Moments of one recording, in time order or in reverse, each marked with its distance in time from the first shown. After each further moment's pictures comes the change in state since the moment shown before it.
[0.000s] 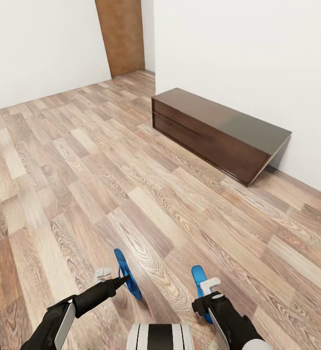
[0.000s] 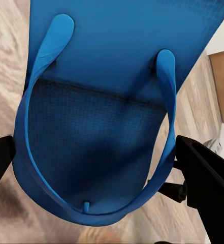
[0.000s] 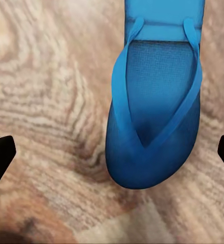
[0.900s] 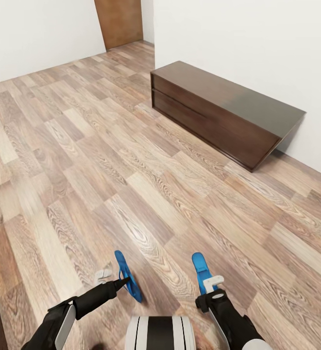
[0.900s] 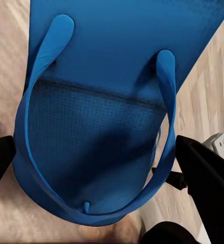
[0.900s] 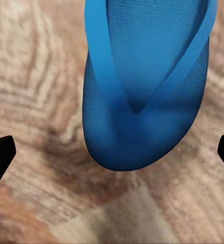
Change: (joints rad) left arm 0.000 0.000 -0.002 0.020 0.000 0.000 0.001; right arm 0.000 0.000 -0.004 -0.004 0.007 -0.022 -0.097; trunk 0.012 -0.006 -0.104
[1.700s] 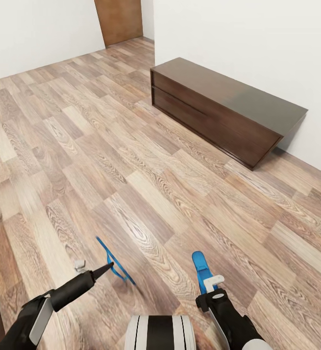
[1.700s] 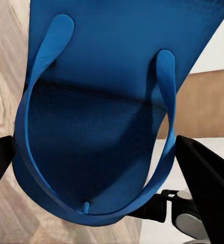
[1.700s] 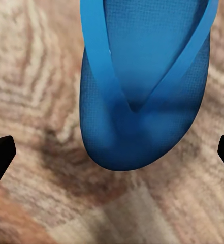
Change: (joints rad) left arm 0.000 0.116 0.026 -0.072 0.201 0.096 -0.324; right arm 0.000 0.000 -0.002 0.001 -0.004 -0.011 -0.012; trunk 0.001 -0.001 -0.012
